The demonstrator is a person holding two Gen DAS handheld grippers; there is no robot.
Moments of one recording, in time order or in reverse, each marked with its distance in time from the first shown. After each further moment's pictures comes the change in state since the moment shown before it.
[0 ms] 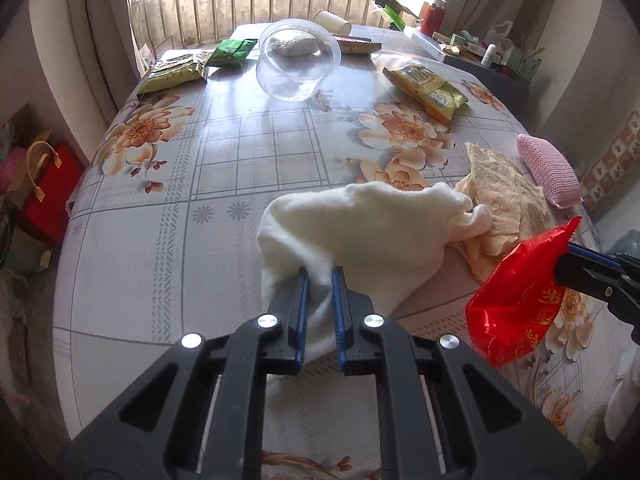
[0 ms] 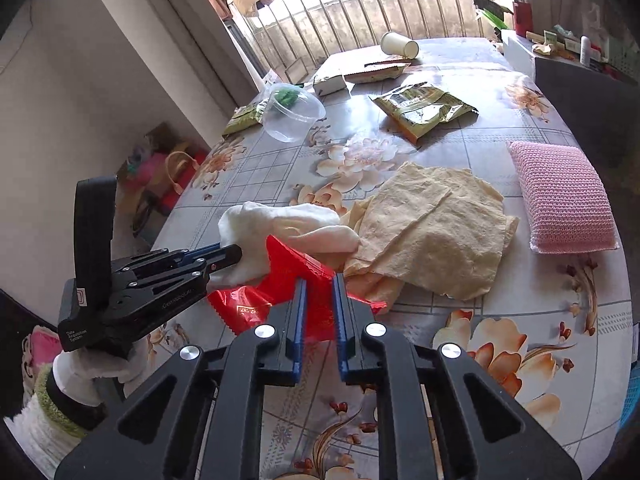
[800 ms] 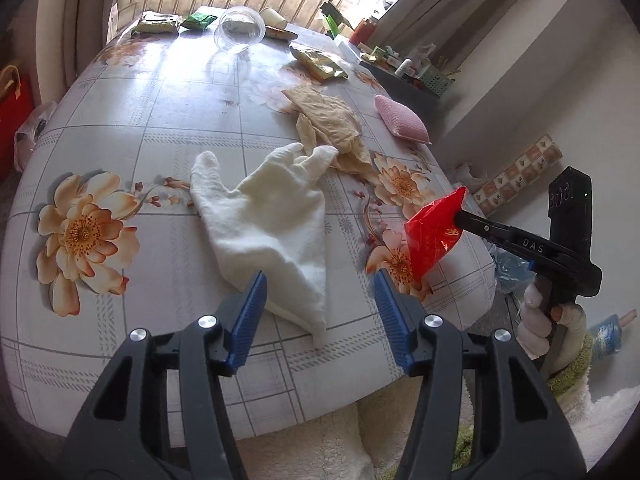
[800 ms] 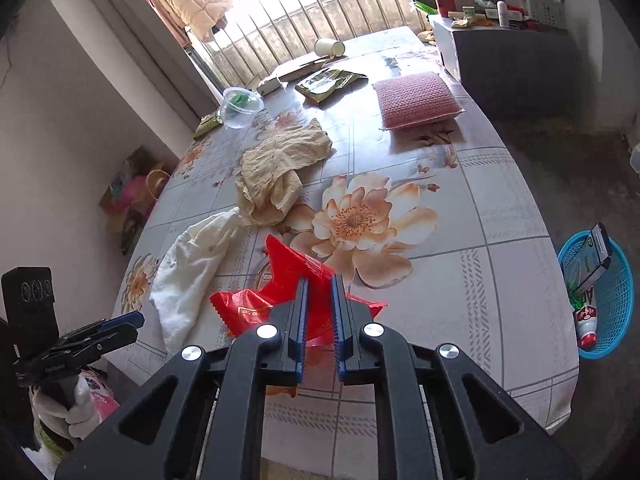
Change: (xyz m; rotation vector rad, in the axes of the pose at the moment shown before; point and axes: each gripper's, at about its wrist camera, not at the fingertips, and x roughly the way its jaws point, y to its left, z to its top) left arm -0.124 -0.023 -0.146 -0.087 -0.039 -0.322; right arm -0.088 -0.049 -0.104 0.163 -0.051 -0.093
